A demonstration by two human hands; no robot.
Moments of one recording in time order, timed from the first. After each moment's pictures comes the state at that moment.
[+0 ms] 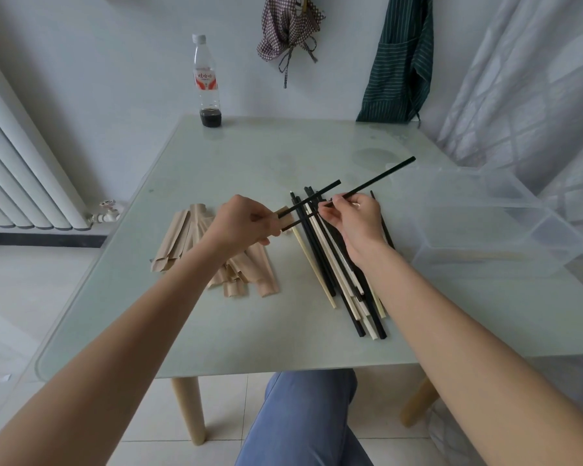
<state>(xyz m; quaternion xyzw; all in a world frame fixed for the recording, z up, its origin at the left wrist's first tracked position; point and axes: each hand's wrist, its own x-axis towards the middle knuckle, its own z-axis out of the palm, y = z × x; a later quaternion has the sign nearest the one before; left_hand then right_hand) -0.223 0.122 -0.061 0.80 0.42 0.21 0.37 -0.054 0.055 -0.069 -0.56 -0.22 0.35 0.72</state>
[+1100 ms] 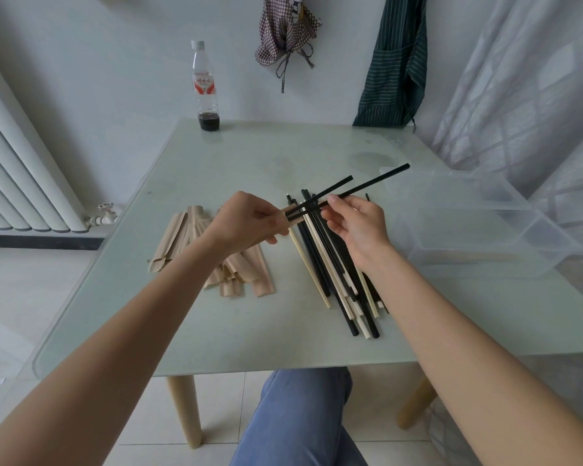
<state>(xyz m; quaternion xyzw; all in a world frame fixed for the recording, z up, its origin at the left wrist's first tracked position) -0.217 0.109 -0.047 0.80 0.38 0.23 0.41 -0.050 0.034 -0.061 -0.56 -0.26 0.39 0.69</state>
